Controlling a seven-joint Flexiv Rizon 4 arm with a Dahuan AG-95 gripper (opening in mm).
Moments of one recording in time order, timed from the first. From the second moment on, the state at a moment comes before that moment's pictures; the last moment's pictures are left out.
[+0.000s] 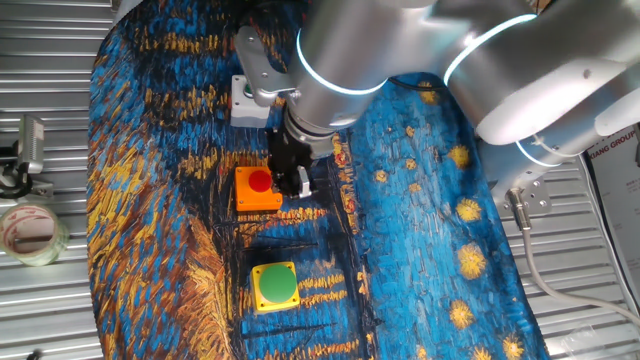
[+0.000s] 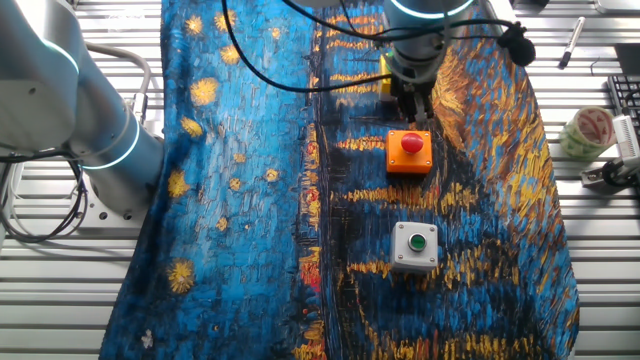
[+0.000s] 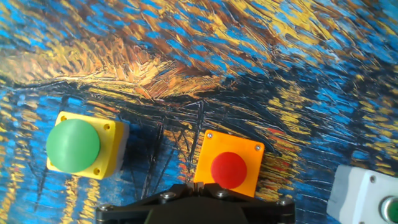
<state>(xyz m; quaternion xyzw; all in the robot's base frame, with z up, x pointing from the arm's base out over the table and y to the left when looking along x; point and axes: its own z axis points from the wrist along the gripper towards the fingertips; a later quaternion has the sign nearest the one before) 0.505 0.059 0.134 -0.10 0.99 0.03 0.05</state>
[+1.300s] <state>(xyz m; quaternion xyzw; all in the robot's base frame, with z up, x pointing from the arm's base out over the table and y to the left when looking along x) 0.498 0.147 0.132 0.02 1.00 0.00 0.06</state>
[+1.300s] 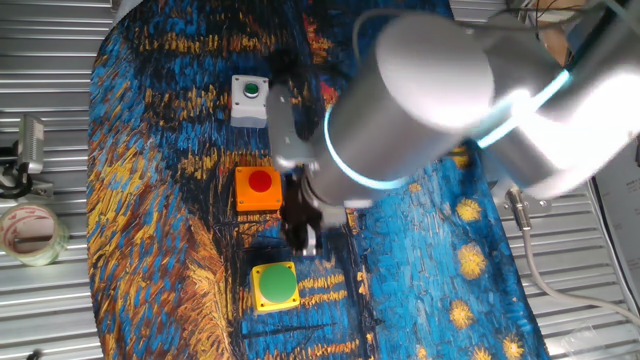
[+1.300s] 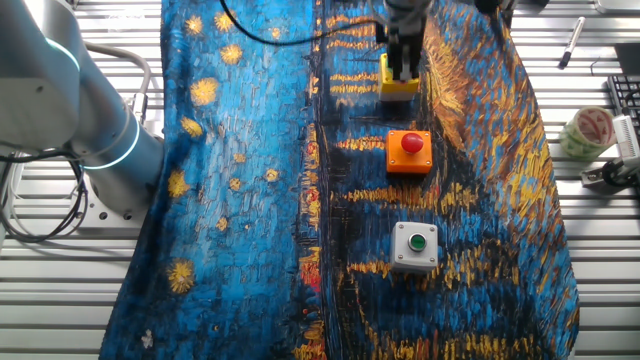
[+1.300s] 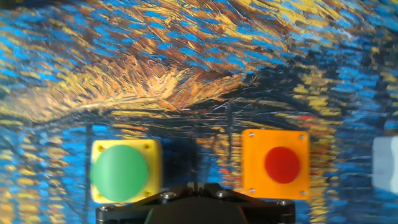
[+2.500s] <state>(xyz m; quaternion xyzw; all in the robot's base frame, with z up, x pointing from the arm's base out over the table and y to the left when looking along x) 0.507 0.196 0.139 0.07 1.00 0.00 0.05</state>
